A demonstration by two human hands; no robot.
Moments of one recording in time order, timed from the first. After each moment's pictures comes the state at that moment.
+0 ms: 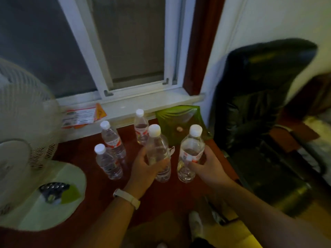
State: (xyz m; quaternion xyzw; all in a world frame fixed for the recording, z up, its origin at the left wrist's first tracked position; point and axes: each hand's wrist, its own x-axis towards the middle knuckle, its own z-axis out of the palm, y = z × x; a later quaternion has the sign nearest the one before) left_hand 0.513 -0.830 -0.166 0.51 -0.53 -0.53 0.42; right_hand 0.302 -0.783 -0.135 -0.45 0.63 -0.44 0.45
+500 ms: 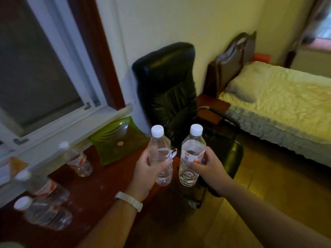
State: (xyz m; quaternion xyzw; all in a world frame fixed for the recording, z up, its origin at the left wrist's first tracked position) left_hand 0.361 -0.762 -0.117 0.35 -0.62 -0.65 0.27; right_hand 0.202 -0.623 -0.099 -0.30 0.71 -0.54 0.33
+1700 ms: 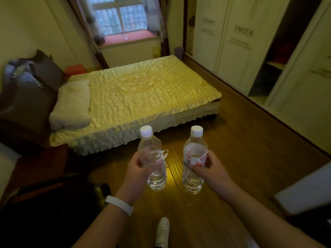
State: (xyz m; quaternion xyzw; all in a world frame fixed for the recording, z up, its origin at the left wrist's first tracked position) left_hand -0.205 -0.376 -0.114 0.01 -0.70 -0.70 -0.10; right_hand -0.157 -0.144 -0.123 0.11 0.73 -0.68 0.02
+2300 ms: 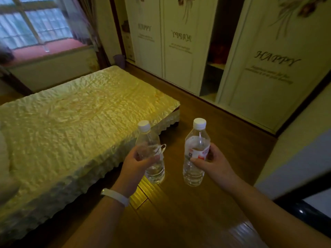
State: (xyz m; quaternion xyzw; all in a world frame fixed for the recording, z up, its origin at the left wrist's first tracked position) left_hand -0.519 -0.273 -0.114 -0.13 -0.66 -0.70 -0.25; right_hand -0.364 -0.066 -0.095 0.23 0.73 -0.64 -0.11
